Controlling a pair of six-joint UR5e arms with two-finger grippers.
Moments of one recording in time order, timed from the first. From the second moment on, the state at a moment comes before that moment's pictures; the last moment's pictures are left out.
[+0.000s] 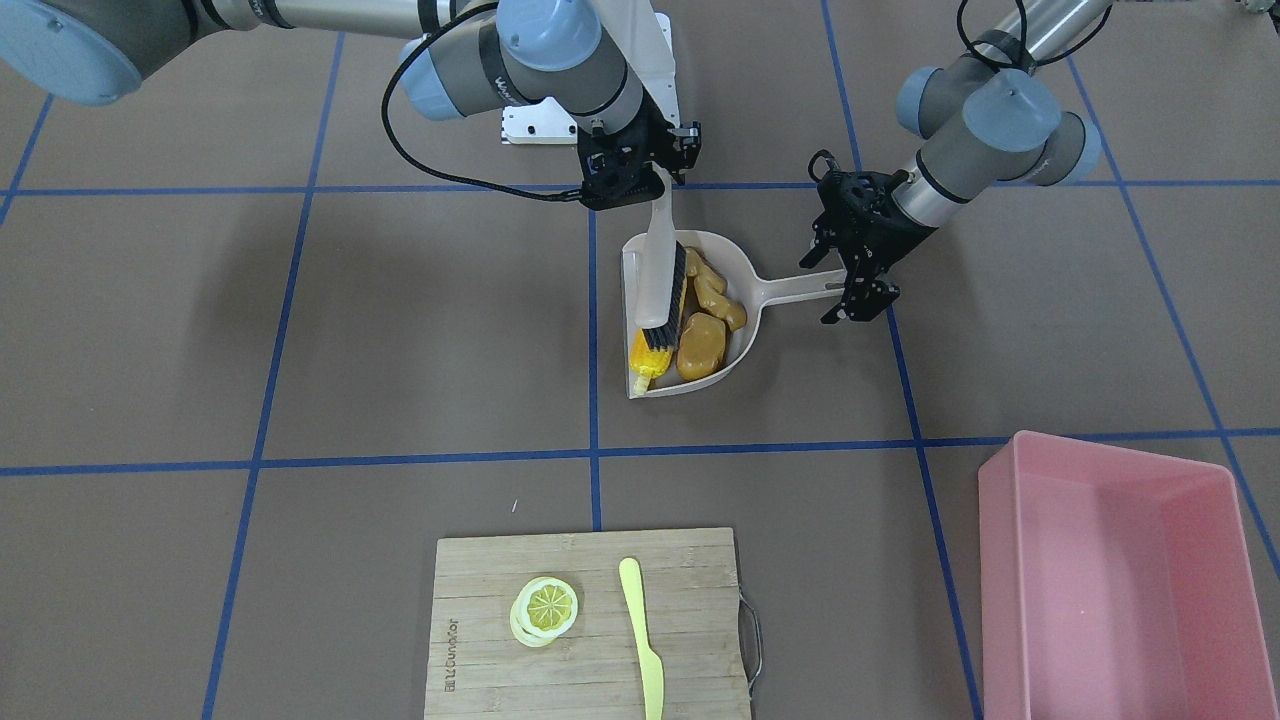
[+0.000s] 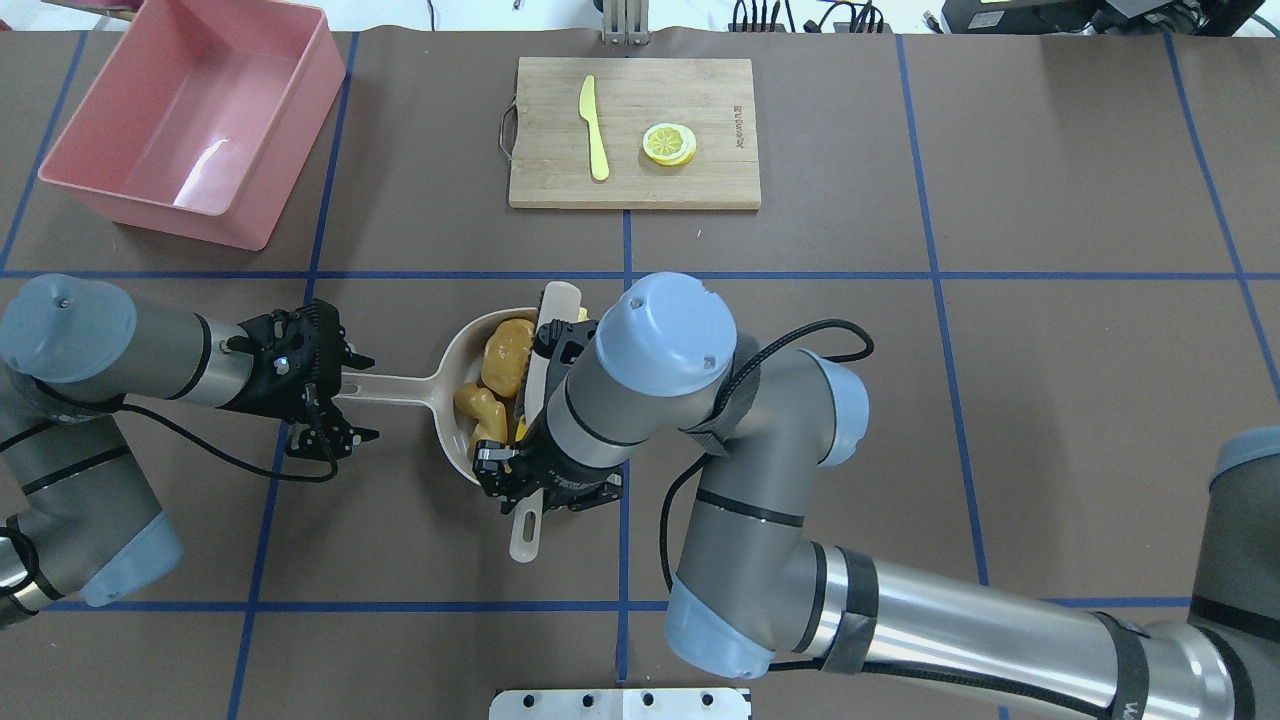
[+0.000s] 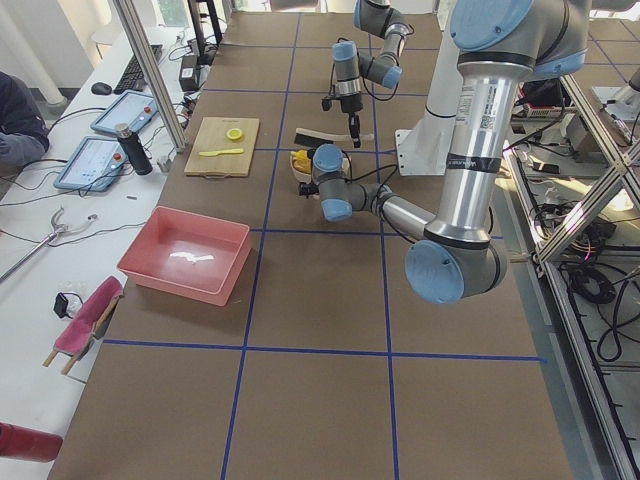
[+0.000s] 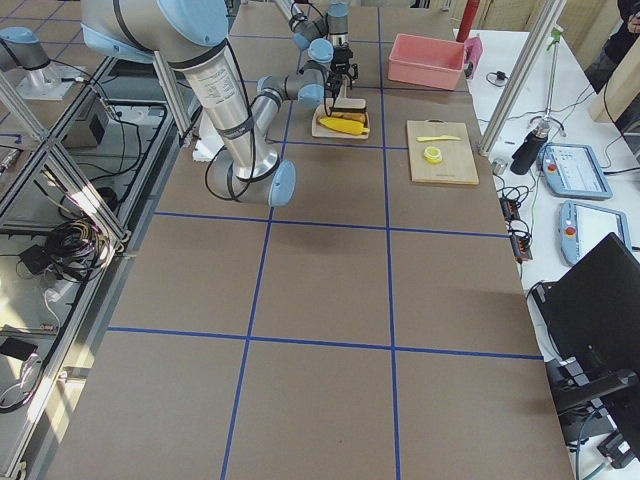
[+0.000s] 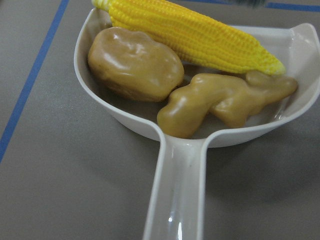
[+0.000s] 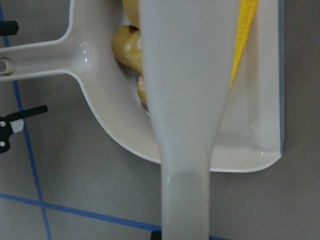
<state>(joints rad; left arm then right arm) -0.64 -1.74 -1.70 -2.44 -2.05 0.11 0.42 -0.80 1.64 -1.26 2.16 1.53</state>
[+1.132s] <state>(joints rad) -0.64 -1.74 -1.70 -2.45 -2.05 0.10 0.63 -1.02 1.97 -2.01 2.18 0.98</state>
